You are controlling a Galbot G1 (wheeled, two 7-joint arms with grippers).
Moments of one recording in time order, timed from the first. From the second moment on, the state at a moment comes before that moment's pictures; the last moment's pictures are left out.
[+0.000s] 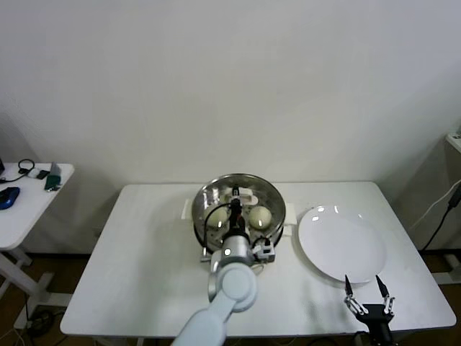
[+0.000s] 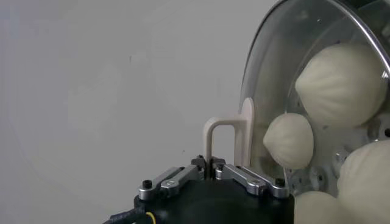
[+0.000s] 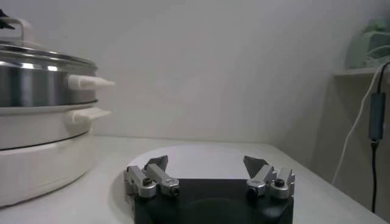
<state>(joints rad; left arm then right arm) 0.94 -1.55 0.12 -1.70 1.62 0.67 0.26 -1.69 1.26 0.65 1.70 0.29 0.42 0.00</state>
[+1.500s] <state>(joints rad) 0.94 -1.38 0.18 -1.91 1.28 0.71 0.23 -1.69 1.25 0.62 1.72 0.33 0.37 0.01</state>
